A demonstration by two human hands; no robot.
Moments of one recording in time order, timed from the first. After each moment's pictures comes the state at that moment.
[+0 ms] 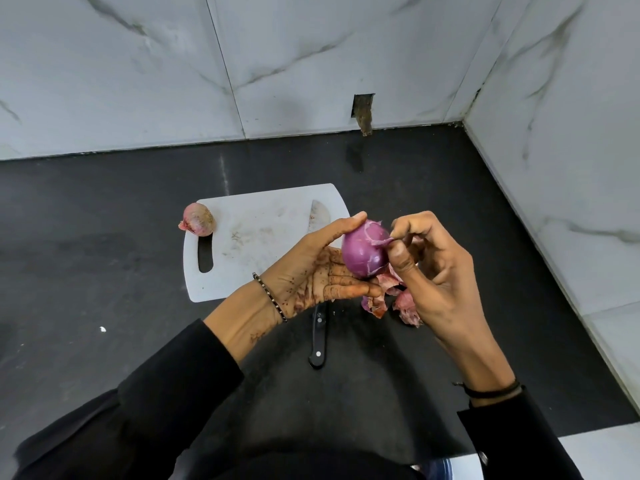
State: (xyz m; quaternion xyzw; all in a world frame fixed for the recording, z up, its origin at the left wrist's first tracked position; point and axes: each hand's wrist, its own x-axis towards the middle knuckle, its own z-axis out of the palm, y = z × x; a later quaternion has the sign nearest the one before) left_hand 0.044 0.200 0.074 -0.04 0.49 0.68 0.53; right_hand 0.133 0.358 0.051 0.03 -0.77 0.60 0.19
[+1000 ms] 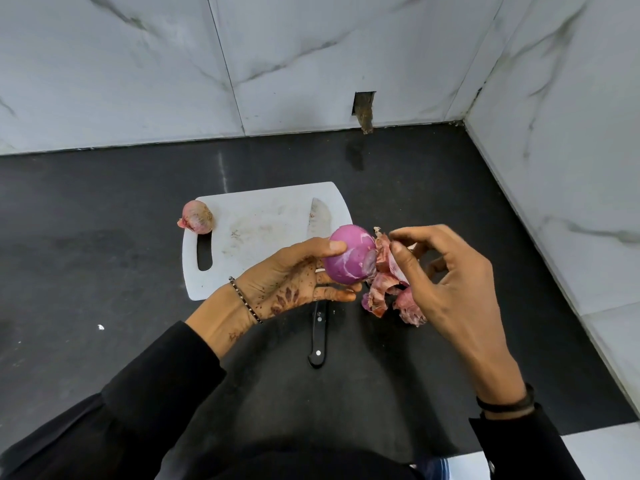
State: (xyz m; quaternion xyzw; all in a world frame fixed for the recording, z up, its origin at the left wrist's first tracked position) left_hand 0.034 0.173 0.046 0.04 0.46 0.72 0.52; right_hand 0.144 0.366 0.055 -0.10 -0.88 0.41 0.19
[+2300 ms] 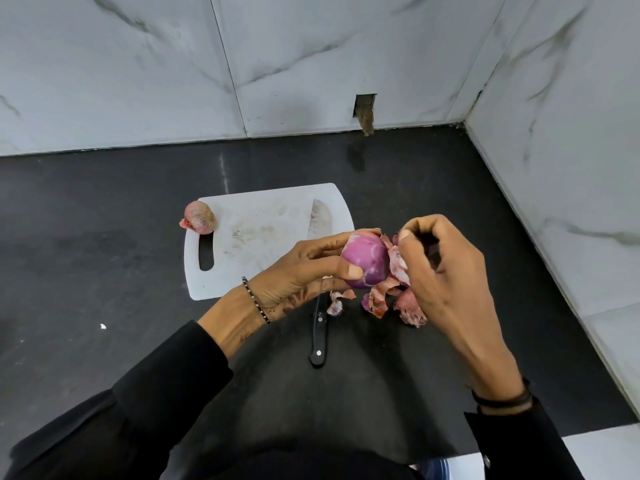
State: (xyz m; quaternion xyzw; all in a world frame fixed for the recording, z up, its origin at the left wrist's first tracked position) left_hand 0.039 0.181 0.040 0.15 0.53 0.70 0.46; right_hand 0.137 0.351 0.073 -0.15 -0.87 0.44 0.17
